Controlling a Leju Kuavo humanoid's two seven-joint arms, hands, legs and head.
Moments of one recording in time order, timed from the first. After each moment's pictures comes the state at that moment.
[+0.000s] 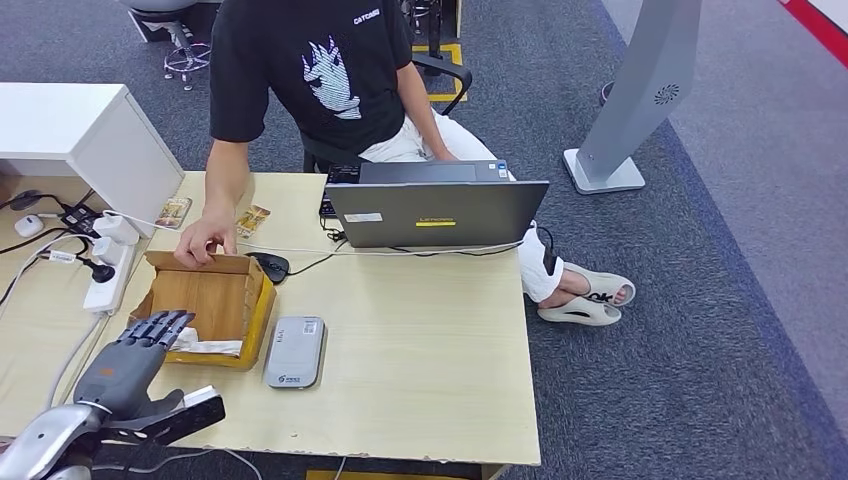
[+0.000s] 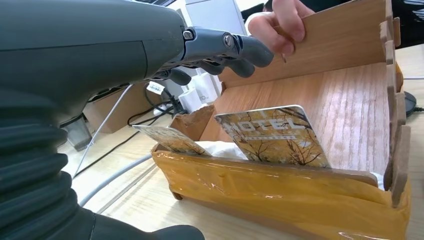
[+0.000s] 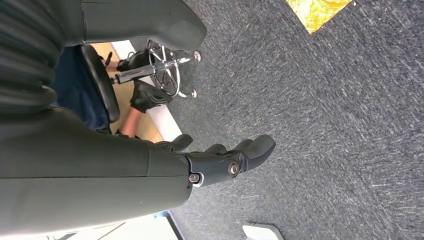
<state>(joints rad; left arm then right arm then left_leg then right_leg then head) 0.15 0.56 -0.19 -1.69 -1.01 -0.06 0.06 -0.06 0.16 -1.40 -0.27 1.15 -0.41 0.13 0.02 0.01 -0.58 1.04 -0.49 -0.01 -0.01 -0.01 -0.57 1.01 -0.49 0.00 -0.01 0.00</state>
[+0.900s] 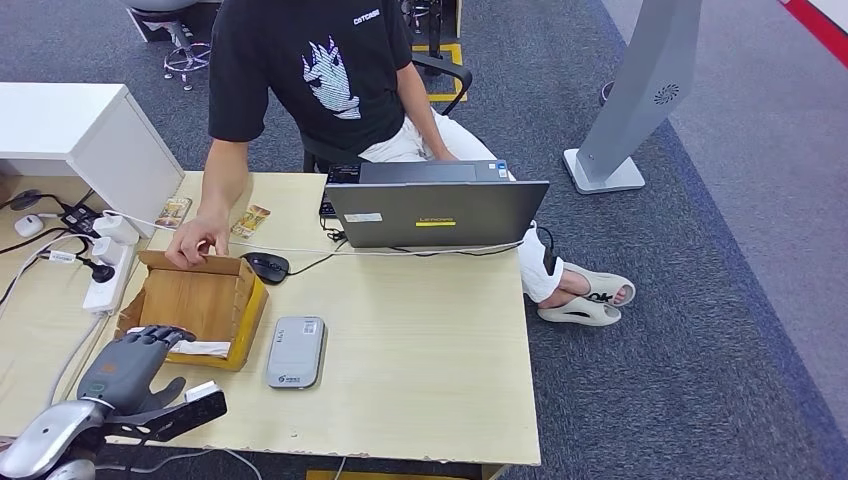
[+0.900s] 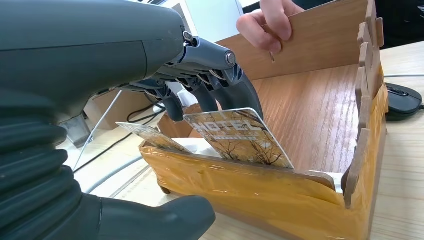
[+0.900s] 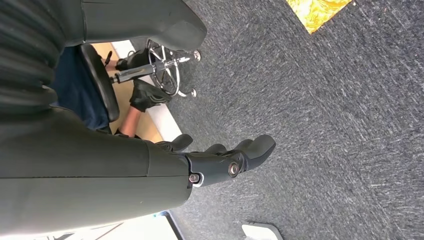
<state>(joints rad) 0.12 0.55 -0.20 -1.66 -1.01 -0.06 0.05 -0.06 0.15 -1.40 -0.27 1.15 -0.41 0.13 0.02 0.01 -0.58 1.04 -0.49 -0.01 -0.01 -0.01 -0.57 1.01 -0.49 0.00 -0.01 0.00</state>
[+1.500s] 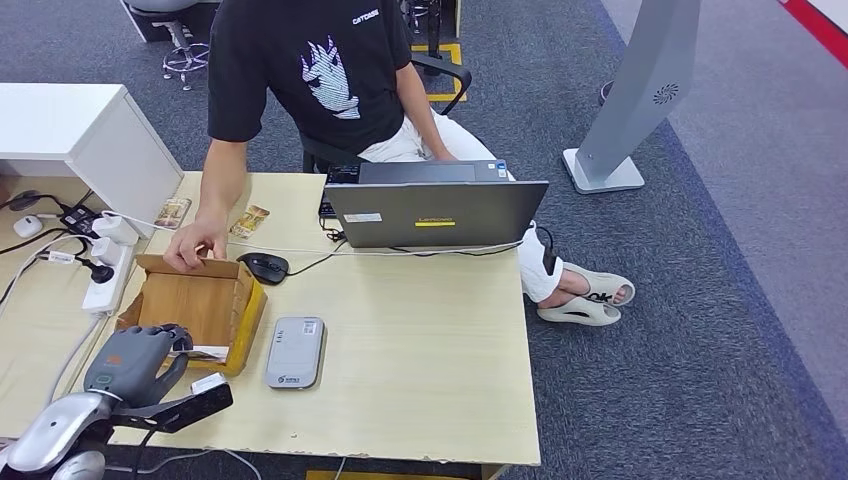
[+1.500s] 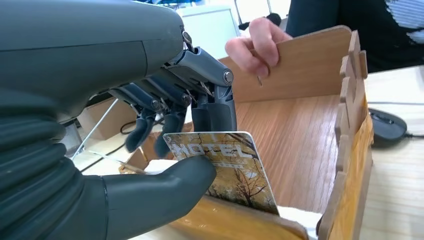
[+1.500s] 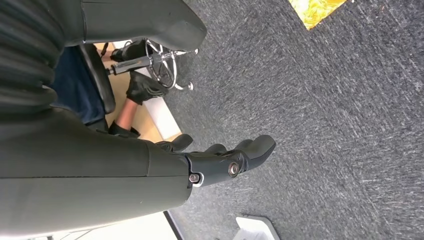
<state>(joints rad) 0.09 0.52 -0.20 -1.64 -1.04 -0.02 0.03 -0.06 0.15 -1.39 -0.27 1.18 -0.41 0.13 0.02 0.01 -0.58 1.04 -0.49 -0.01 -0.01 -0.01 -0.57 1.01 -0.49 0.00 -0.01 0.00</state>
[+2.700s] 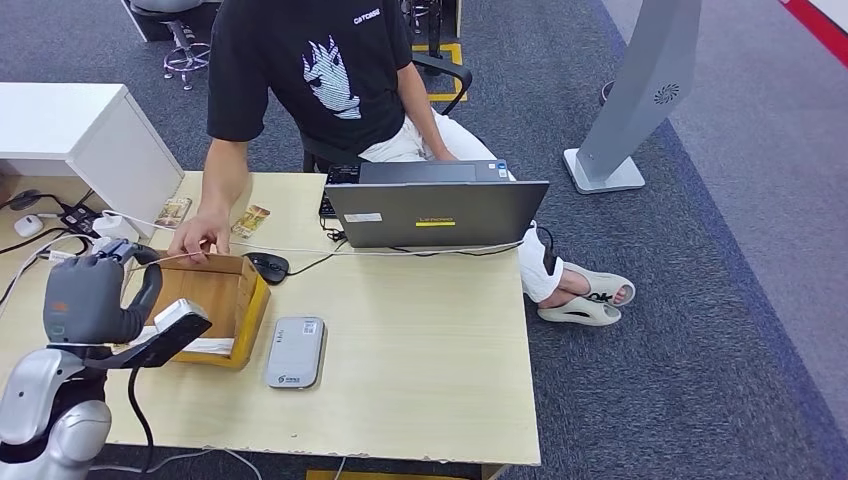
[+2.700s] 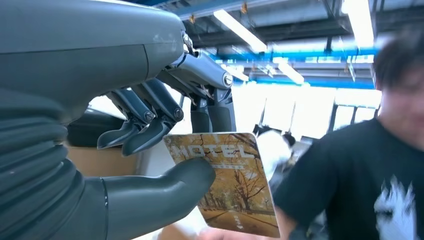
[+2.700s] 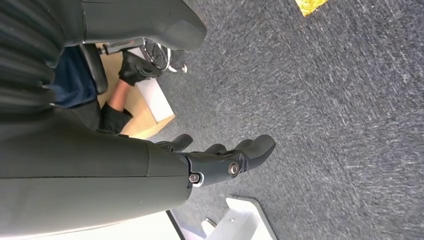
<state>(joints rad) -0.06 0.35 -0.06 -1.72 -1.01 0.26 -0.03 -0.06 0.15 -1.36 -0.27 1.24 -0.43 0.13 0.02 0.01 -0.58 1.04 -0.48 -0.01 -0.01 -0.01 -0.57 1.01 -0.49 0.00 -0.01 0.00</state>
